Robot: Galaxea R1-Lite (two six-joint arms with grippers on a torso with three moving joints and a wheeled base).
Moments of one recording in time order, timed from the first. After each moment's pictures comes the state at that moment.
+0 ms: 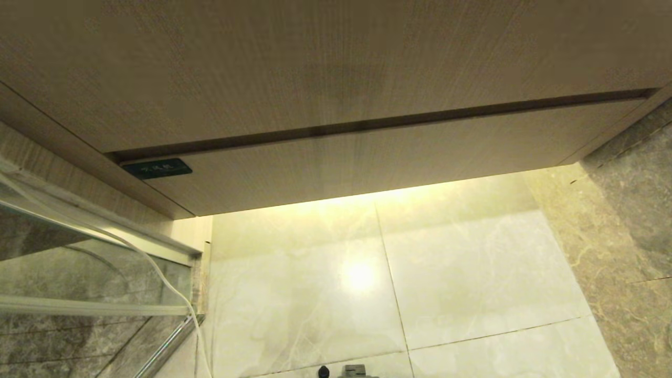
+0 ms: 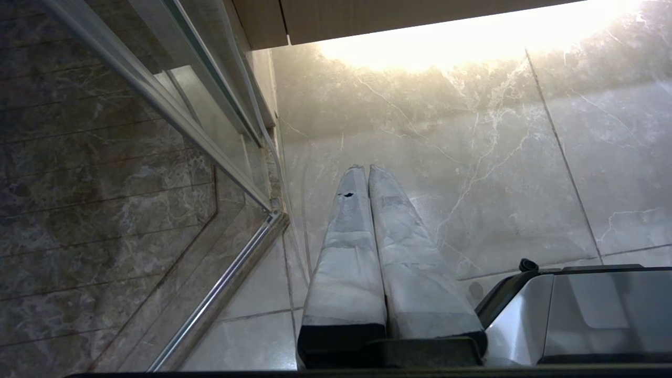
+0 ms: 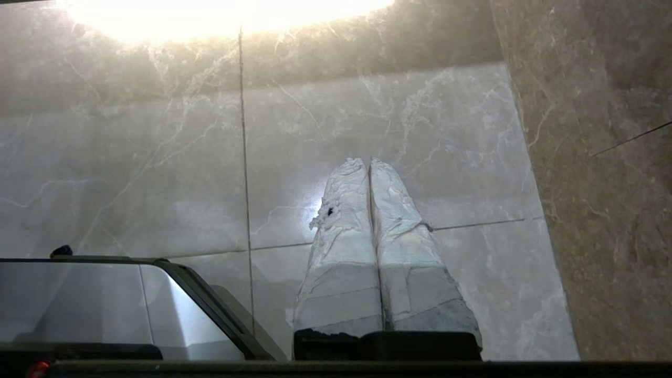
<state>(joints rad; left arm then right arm) 0.00 0.00 0.00 0.00 0.00 0.01 0.00 0.00 0.00 -0.02 0.01 -0.05</state>
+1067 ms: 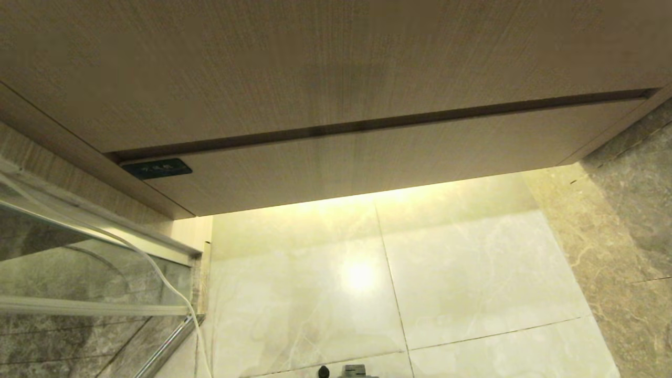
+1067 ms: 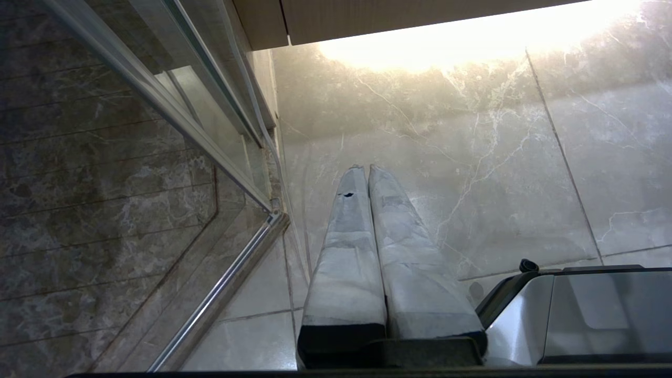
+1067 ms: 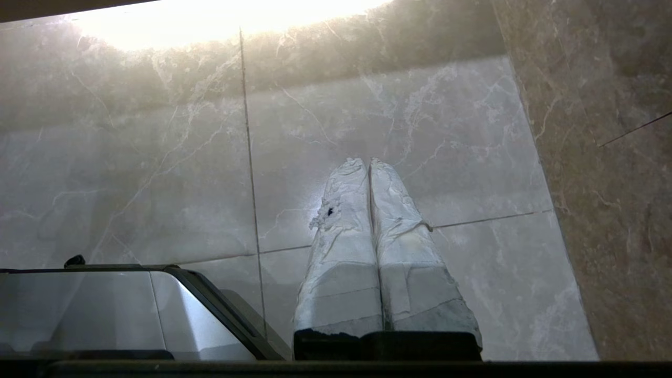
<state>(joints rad) 0.00 0.00 0.00 0.00 0.00 0.01 0.00 0.00 0.00 -0.01 0.01 0.00</state>
